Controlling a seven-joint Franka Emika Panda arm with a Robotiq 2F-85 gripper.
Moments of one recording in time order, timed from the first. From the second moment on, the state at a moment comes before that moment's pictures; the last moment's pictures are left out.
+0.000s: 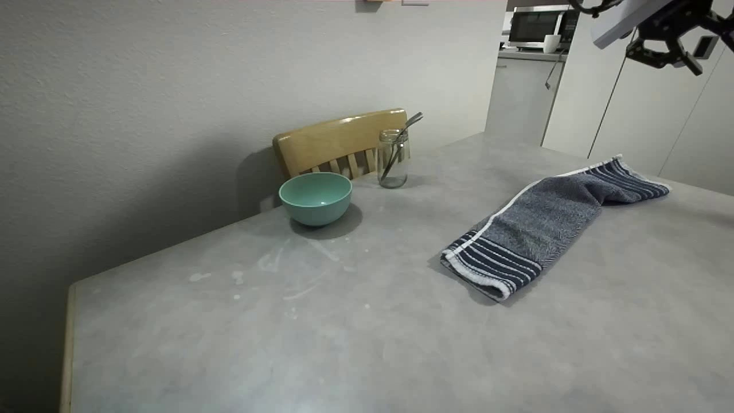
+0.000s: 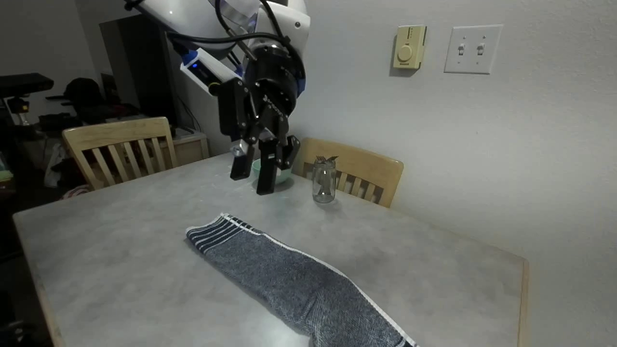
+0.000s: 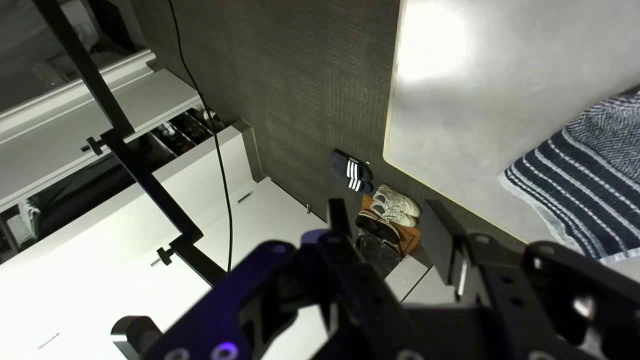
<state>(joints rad) -0.02 0.31 -0.18 -1.77 -0.60 1.43 1.30</state>
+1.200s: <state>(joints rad) -0.01 0.28 -0.08 -1.91 -0.59 1.82 1.08</state>
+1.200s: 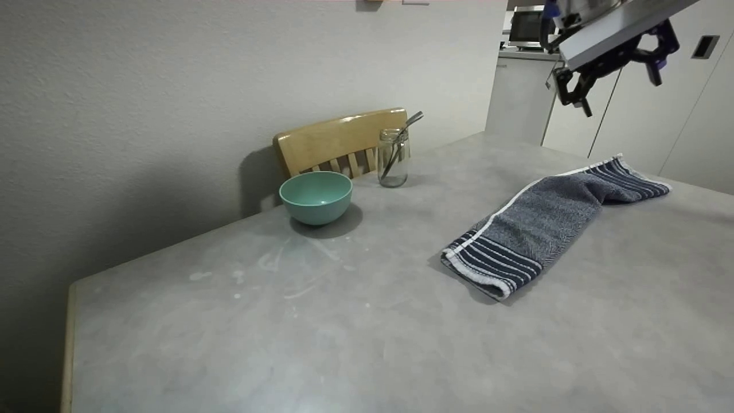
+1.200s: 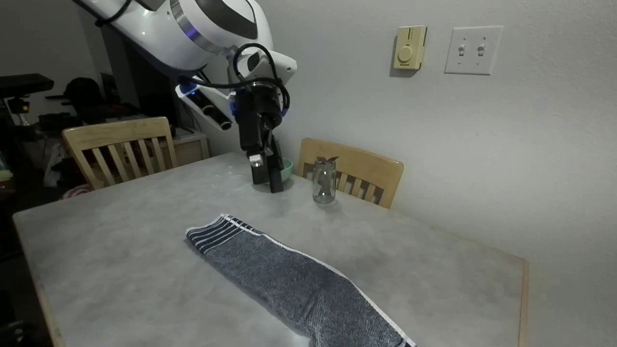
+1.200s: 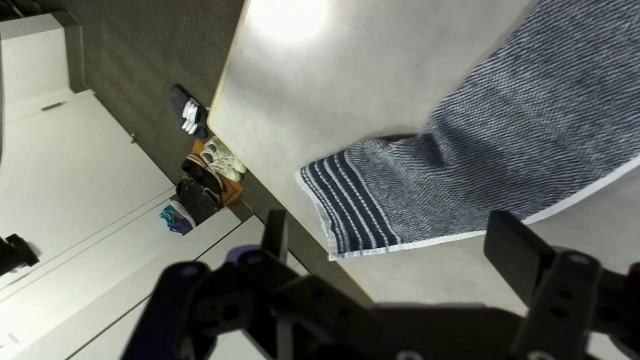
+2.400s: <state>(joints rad) 0.04 0.46 0.06 -1.89 -0.01 2.41 0.65</state>
